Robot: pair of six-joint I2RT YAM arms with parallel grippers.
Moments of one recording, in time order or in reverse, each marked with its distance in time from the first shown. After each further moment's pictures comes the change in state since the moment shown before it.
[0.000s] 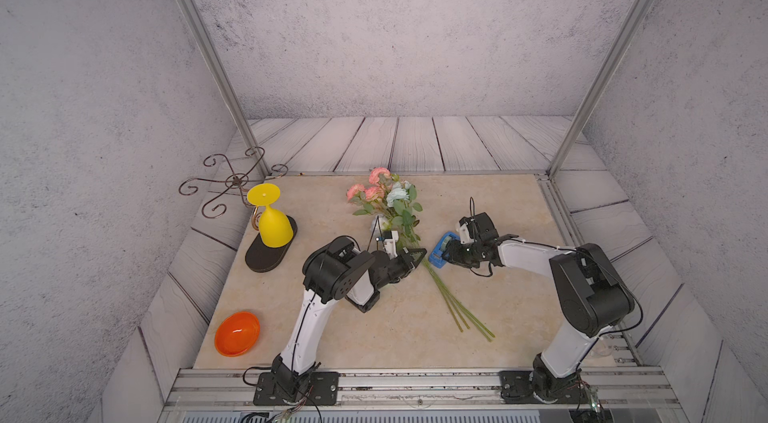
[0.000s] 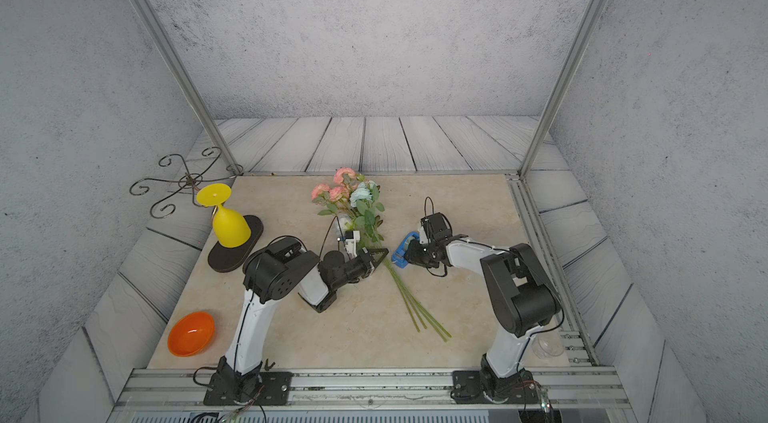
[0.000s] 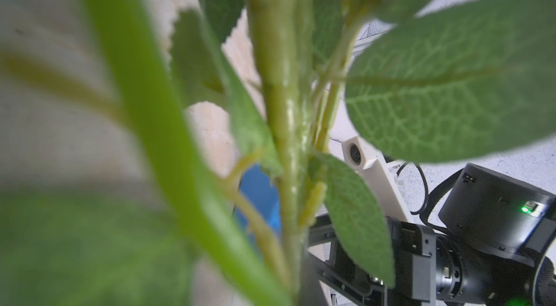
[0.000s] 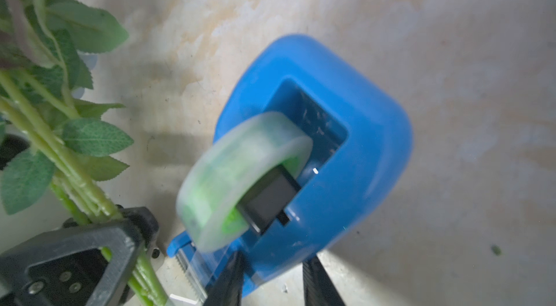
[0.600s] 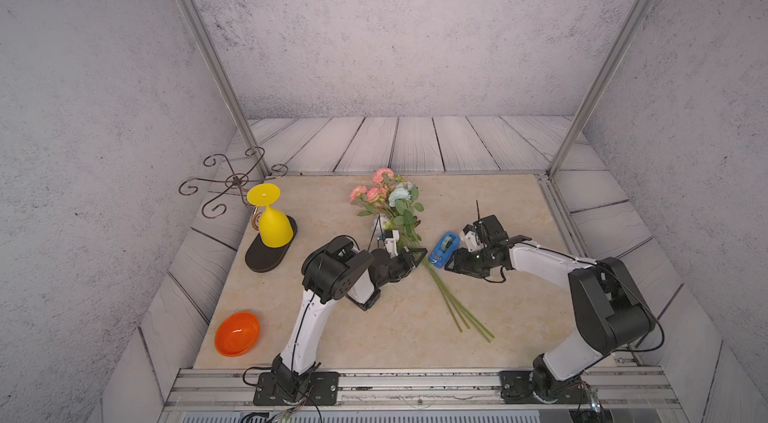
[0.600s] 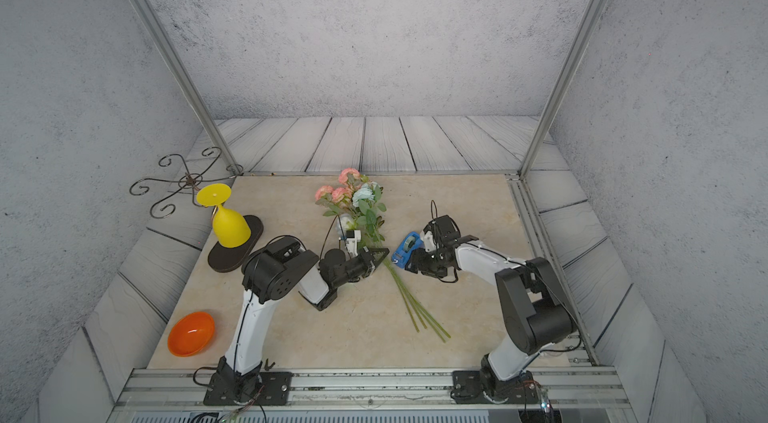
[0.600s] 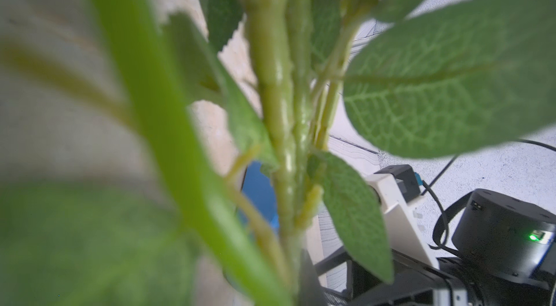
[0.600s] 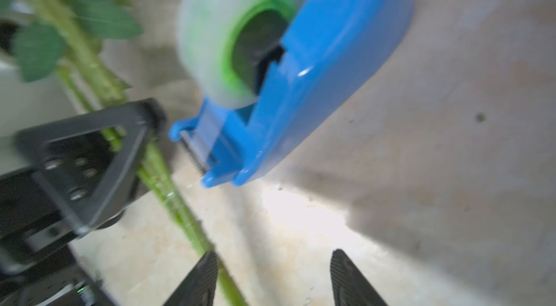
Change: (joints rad) left arm 0.005 -0.011 0.016 -0.043 0.016 -0.010; right arm -0.026 -0.151 -0.047 -0.180 -0.194 -0.100
